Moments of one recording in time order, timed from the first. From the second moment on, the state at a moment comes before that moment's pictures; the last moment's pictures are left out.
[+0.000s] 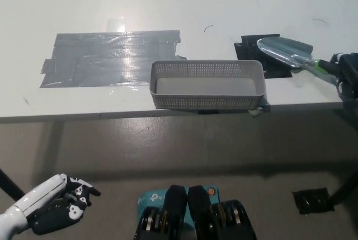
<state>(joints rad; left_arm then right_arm) -0.02 0.68 -0.11 -0.49 0.05 0.45 -0.47 -0.81 -0.57 0.51 0.76 -0.79 0.07 0.03</state>
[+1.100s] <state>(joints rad) -0.01 0.68 -0.13 -0.49 0.09 0.46 -0.50 -0.97 -0.64 0.32 0.64 -0.75 0.11 0.16</state>
